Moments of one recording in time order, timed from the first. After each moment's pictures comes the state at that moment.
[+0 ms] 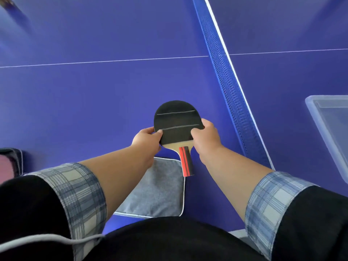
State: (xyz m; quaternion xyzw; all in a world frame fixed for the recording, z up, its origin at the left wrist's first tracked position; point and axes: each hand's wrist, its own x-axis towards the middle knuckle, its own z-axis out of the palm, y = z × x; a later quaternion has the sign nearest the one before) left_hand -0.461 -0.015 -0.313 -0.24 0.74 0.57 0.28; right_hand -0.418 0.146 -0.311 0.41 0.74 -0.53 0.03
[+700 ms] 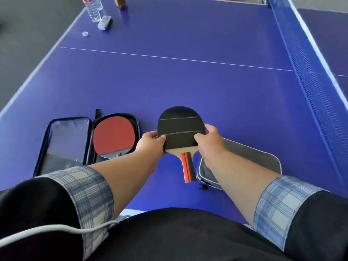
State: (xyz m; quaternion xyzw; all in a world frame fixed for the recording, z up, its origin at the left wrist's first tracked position) left_hand -0.424 -0.353 -0.310 -0.28 0.69 0.65 0.17; right_hand -0.421 -0.184 -0.303 0.33 0.74 -0.58 0.08
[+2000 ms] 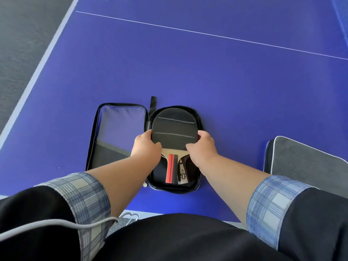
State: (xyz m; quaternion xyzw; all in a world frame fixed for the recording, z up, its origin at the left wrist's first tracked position) left_hand -0.476 -0.577 -0.375 -0.17 0.87 0.42 0.22; right_hand -0.465 -0.407 -0.380 0.32 0.84 -0.41 0.17
